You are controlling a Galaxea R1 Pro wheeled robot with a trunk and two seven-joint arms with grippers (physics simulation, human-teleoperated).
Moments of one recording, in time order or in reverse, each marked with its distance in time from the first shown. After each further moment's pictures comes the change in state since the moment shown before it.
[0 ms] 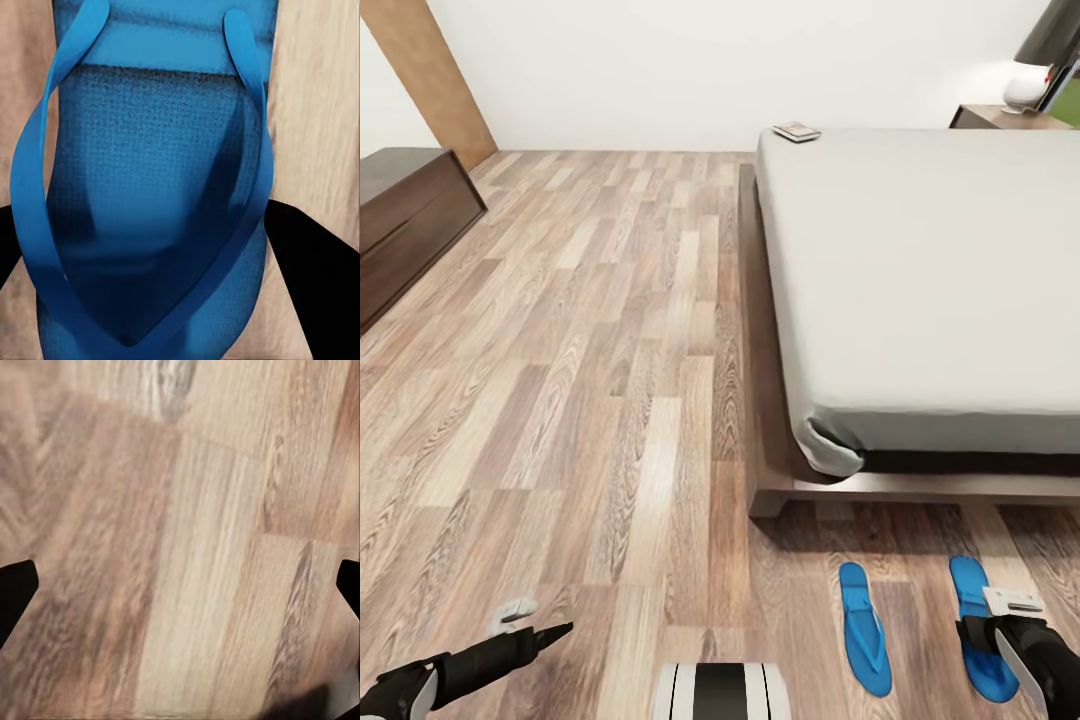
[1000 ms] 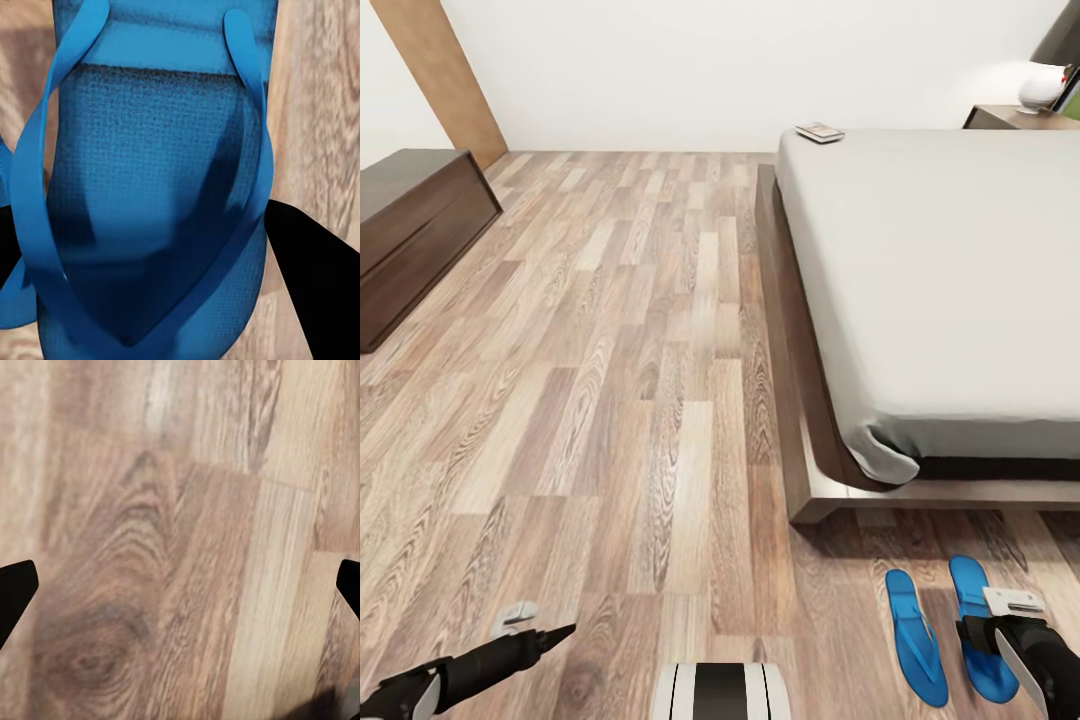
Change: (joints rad) left arm 0.000 0.001 0.000 0.032 0.000 -0.072 0.003; right arm 0.000 0.000 0.000 0.000 0.001 0.000 0.000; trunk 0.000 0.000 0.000
